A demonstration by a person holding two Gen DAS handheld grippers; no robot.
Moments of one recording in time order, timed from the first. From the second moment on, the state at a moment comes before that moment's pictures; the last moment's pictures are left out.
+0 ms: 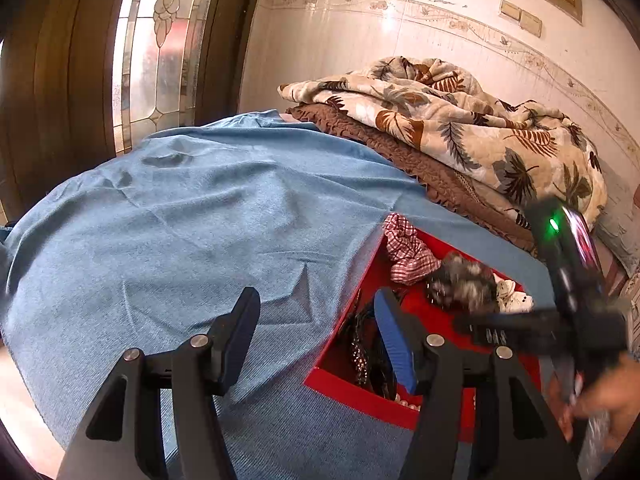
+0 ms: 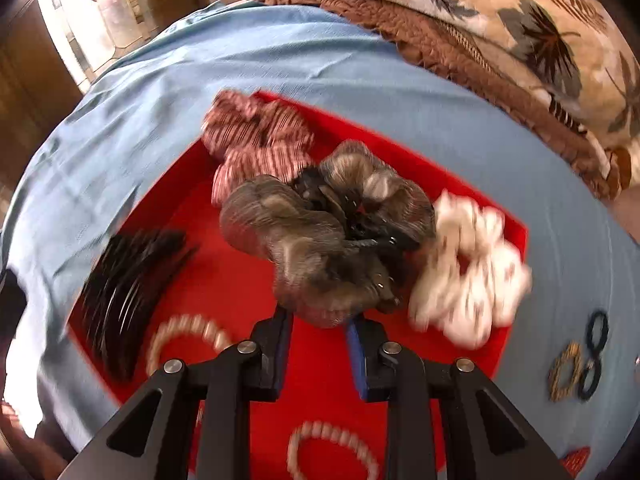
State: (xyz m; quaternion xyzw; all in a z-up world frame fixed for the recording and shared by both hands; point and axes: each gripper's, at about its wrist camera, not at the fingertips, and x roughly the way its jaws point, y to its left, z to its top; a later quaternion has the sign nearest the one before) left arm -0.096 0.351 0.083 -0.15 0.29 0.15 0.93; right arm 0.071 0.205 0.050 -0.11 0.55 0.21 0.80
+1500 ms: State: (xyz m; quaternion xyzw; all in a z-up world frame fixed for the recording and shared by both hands) left arm -0.071 0.098 0.142 0.04 0.39 -0.09 0.91; right arm -0.121 -0.215 0.067 0.16 0.48 0.01 0.86
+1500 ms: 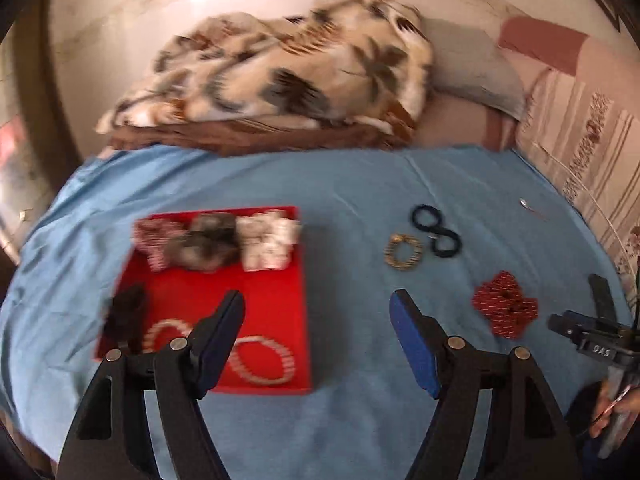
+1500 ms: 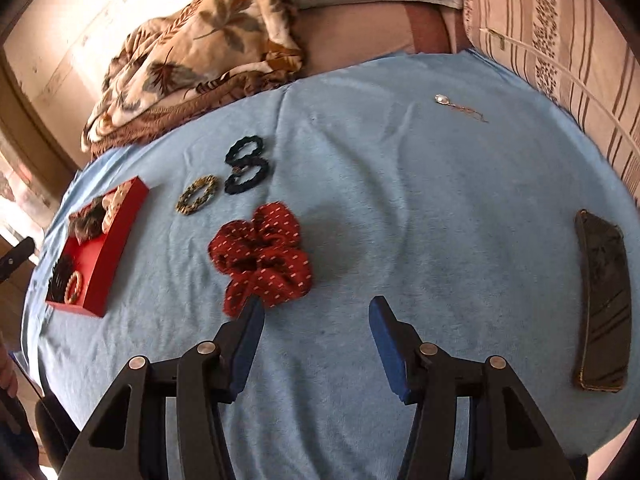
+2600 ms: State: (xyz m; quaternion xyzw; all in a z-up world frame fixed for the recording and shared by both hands) left arm 0.087 0.002 0.013 0.05 0.52 -0.10 0.85; right arm -0.052 -0.191 0.023 0.15 0.48 0.05 0.86
